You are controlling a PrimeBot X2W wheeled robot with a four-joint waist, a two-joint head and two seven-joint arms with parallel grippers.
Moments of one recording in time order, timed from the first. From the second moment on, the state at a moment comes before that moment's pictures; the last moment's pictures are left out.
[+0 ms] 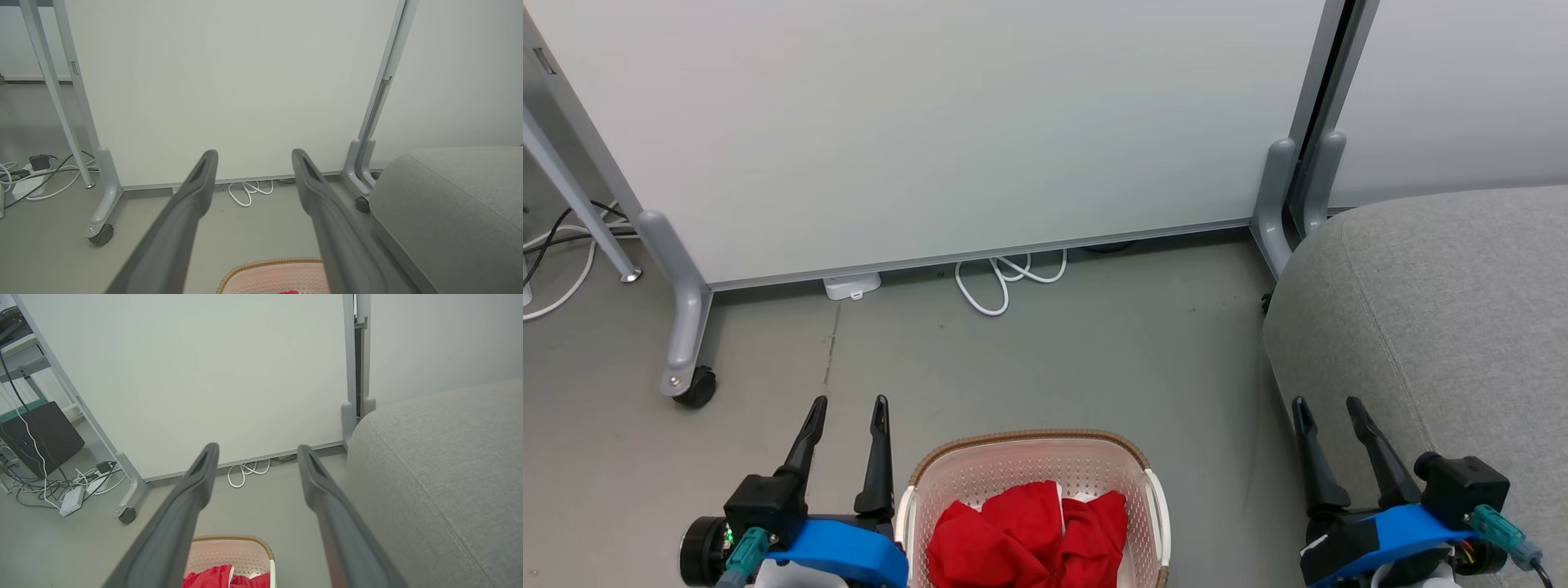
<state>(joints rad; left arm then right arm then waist) -0.06 0.05 -0.11 0.31 -0.19 -0.10 -0.25 -0.09 -0.05 0.02 0.32 0.28 0.13 -0.24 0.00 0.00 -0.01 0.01</state>
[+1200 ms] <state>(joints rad) -0.13 0.05 -0.13 0.40 -0.17 -0.10 -0.26 -0.17 -0.05 0.09 0.28 0.24 0.13 -0.25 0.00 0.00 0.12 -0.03</state>
